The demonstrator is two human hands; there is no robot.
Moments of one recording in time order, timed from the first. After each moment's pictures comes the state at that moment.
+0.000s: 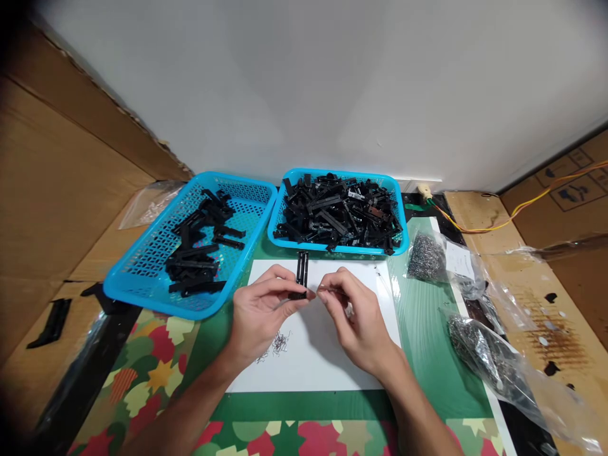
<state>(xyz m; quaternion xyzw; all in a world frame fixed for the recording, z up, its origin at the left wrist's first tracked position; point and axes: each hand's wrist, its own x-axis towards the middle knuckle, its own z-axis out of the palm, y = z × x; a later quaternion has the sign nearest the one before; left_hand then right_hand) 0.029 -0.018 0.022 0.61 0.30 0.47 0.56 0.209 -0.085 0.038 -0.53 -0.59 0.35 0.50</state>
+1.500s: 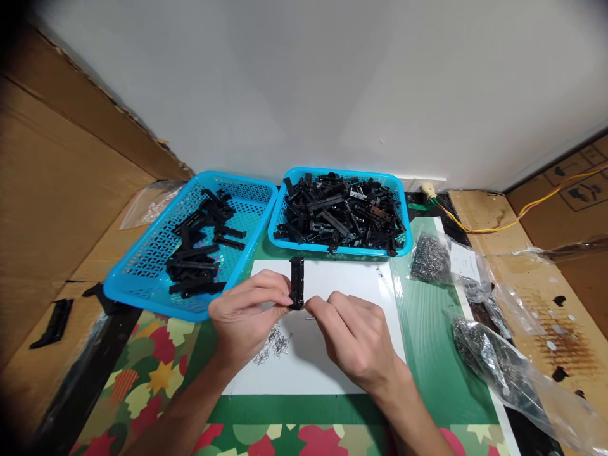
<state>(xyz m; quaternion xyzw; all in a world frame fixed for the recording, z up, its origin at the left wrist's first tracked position) 0.020 -0.008 0.028 0.71 0.26 0.54 0.38 0.204 -0.089 0.043 -0.51 -0.77 0.00 0.39</state>
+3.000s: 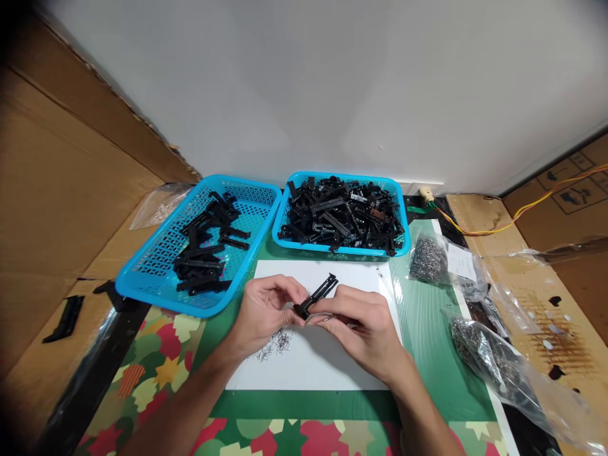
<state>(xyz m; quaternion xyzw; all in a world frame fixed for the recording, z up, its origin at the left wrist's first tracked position) 0.024 -0.012 0.023 0.58 0.28 0.43 0.64 0.216 -0.089 0.046 -0.45 -0.67 0.29 0.51</state>
